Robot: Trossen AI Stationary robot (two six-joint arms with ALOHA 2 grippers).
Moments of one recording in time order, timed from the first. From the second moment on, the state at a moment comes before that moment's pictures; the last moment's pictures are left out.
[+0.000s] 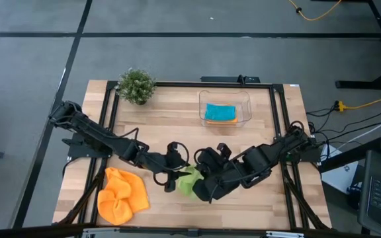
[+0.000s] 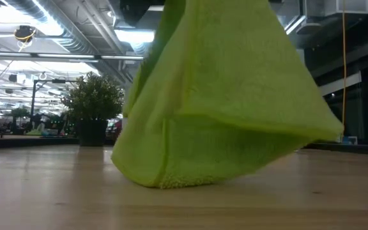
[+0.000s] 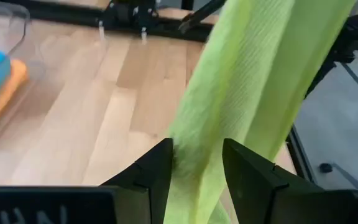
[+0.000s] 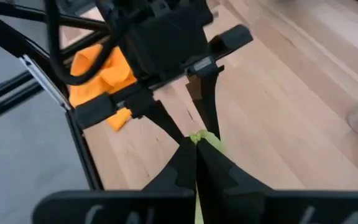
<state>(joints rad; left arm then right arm) -0.42 1.50 1.03 -0.04 -0.34 -0.35 0.53 2.02 2.36 -1.31 0.52 0.98</state>
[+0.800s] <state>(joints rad) -0.44 1.60 1.03 -0.39 -0.43 -0.62 0.54 2.00 2.36 -1.27 0.59 0.93</state>
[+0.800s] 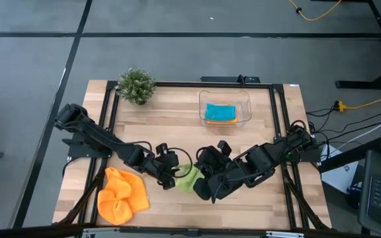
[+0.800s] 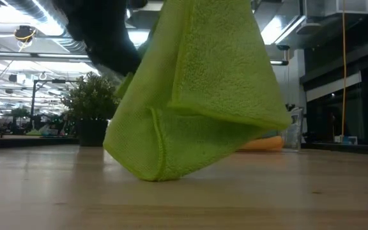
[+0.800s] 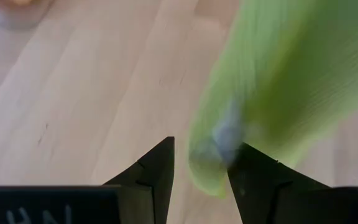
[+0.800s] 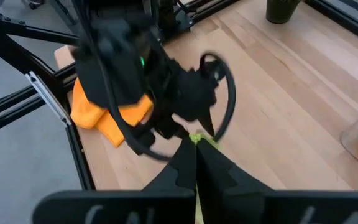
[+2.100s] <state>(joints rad) -0.41 1.66 1.03 -0.32 -0.45 -0.56 0.55 2.01 2.36 -1.27 0.60 0.93</state>
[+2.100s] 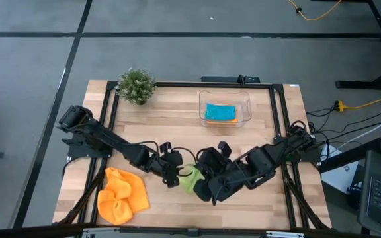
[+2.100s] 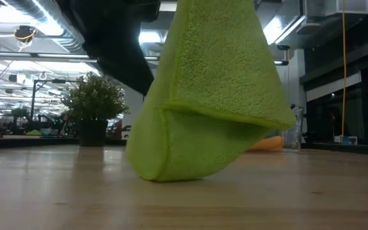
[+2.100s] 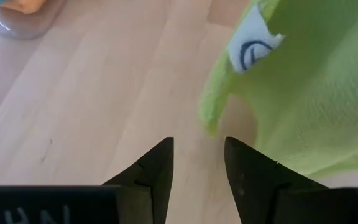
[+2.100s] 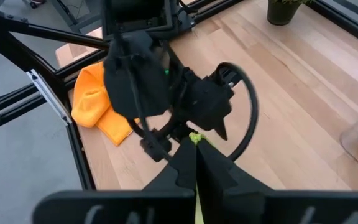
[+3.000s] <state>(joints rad) -0.45 1.66 1.03 -0.10 -0.23 -0.36 0.65 2.00 2.36 -1.28 0.43 0.89</state>
